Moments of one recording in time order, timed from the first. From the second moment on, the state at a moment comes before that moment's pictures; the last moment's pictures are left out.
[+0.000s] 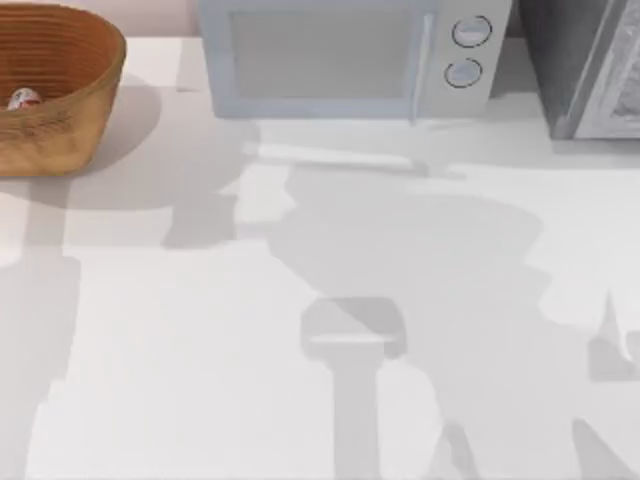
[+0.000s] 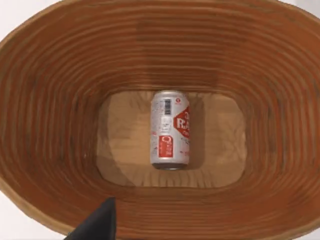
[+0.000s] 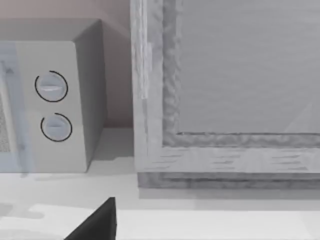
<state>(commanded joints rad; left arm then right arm) 0.10 1.84 1.86 -0.97 0.09 0.08 0.00 0.00 0.00 0.00 0.00 0.00</state>
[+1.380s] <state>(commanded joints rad) 0.13 2.74 2.81 -1.45 0.16 0.14 0.00 0.00 0.00 0.00 0.00 0.00</state>
